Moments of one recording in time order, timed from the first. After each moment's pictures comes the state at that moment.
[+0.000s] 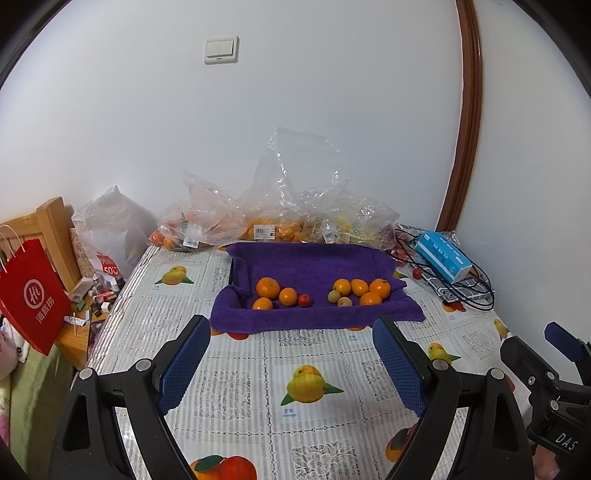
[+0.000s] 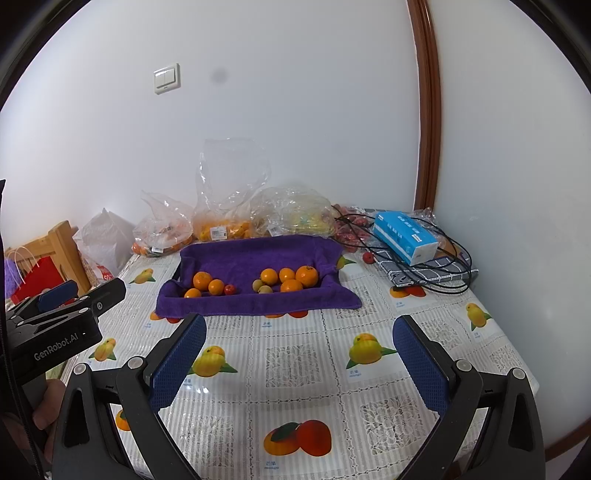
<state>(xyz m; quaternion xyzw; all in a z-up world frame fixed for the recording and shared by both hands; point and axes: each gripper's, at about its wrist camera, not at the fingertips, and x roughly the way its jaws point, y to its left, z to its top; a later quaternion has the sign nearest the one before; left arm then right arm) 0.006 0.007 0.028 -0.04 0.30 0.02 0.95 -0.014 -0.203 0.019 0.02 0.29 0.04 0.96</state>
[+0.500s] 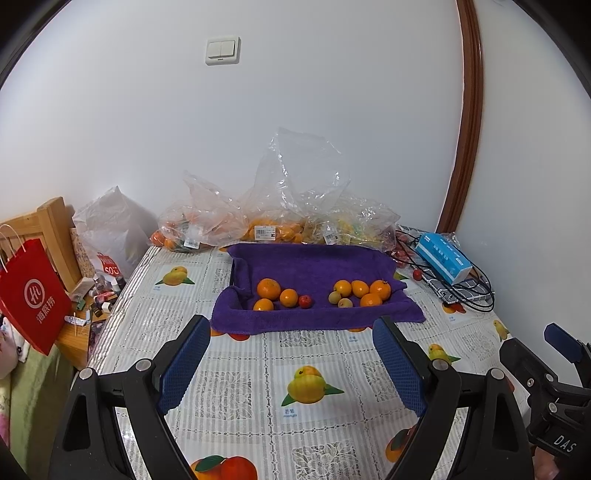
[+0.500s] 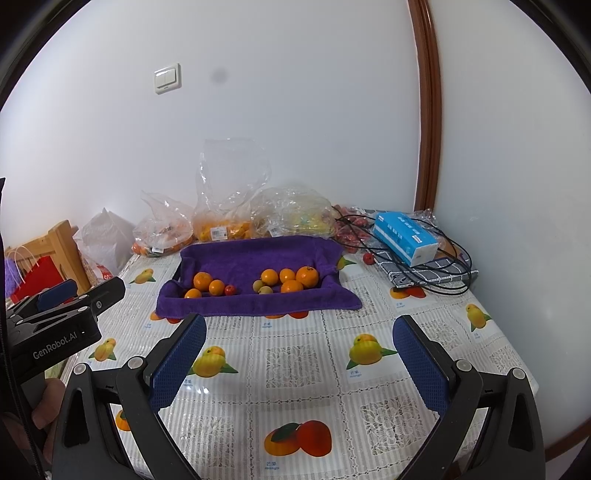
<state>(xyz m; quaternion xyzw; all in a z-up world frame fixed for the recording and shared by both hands) 0.005 0.010 0.029 -0.04 0.30 0.02 0.95 -0.014 -0.202 0.020 0.02 0.29 0.04 0.96</state>
